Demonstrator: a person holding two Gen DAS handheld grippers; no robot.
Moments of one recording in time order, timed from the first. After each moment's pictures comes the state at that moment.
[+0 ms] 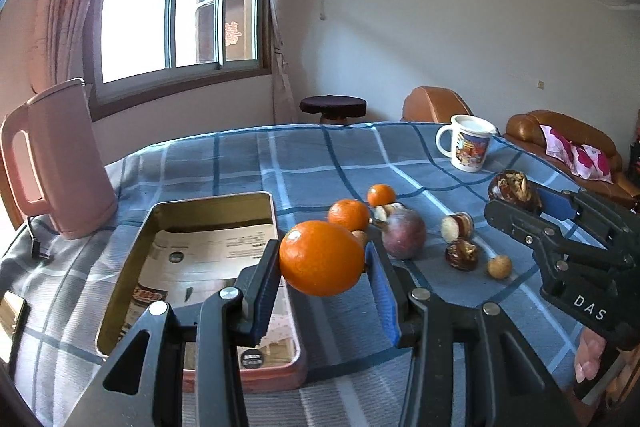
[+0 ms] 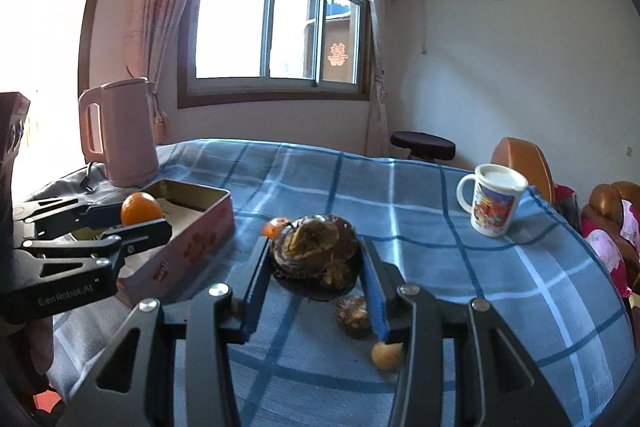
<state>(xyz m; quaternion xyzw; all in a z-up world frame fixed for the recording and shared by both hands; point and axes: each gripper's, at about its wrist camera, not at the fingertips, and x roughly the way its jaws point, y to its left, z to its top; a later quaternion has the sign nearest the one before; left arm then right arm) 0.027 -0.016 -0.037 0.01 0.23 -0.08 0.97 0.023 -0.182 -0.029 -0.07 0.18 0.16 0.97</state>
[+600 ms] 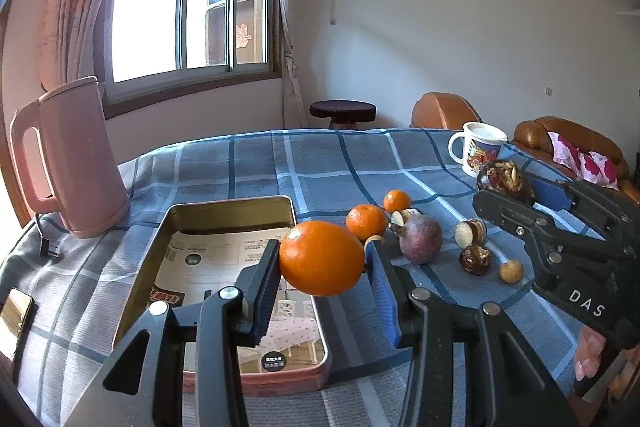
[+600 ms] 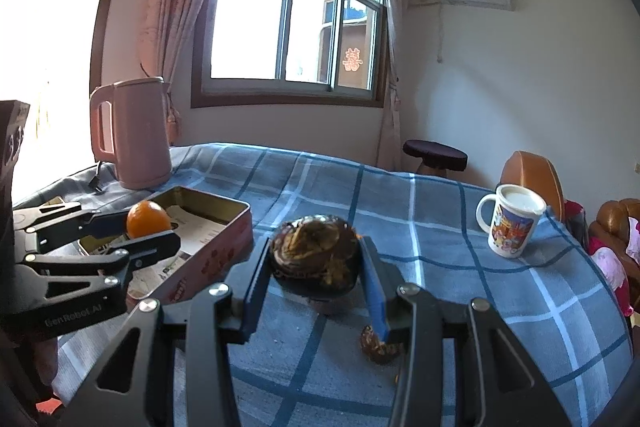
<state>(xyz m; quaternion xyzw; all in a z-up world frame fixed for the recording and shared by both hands) 0.027 -0.003 -0.036 0.01 0.22 -0.06 0.97 0.031 -0.156 -0.018 -0.08 0.17 0.18 0.96</state>
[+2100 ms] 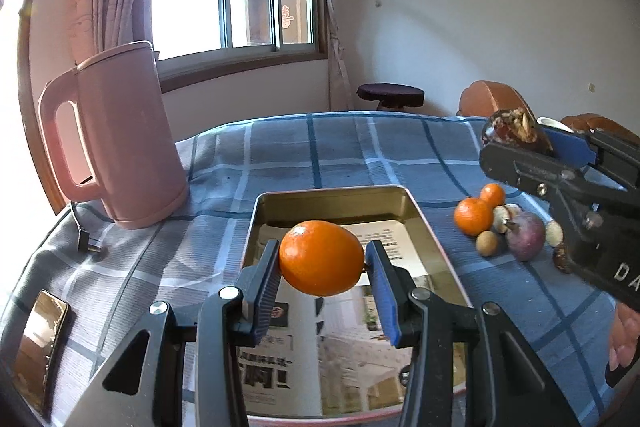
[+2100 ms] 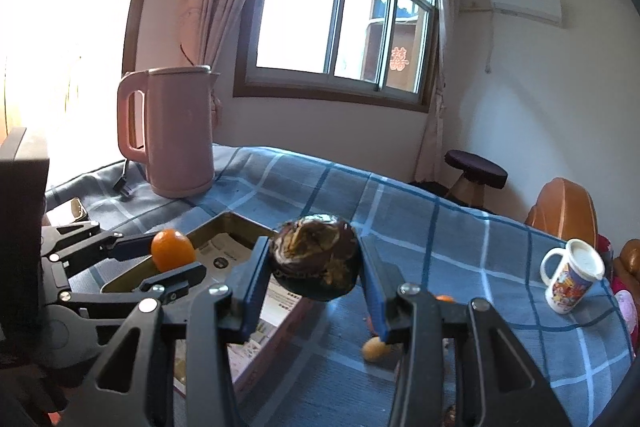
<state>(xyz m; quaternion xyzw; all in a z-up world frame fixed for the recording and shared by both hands) 0.067 0.078 -0.046 0.01 0.26 0.01 0.97 0.076 -0.053 -0.002 -0.13 0.18 0.25 0.94</state>
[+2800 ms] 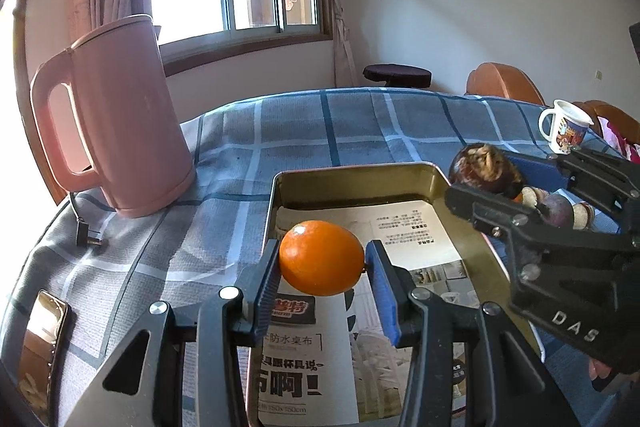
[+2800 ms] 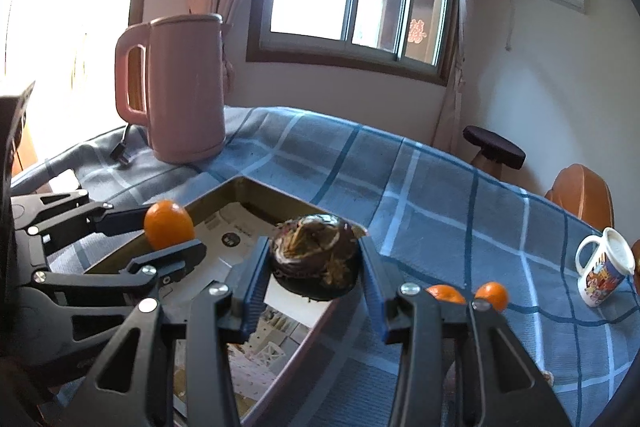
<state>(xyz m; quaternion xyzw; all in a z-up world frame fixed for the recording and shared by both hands) 0.083 0.095 -0.061 0.02 0.30 0.02 0.96 0.105 -0.018 -0.040 -0.15 0.23 0.27 0.92</state>
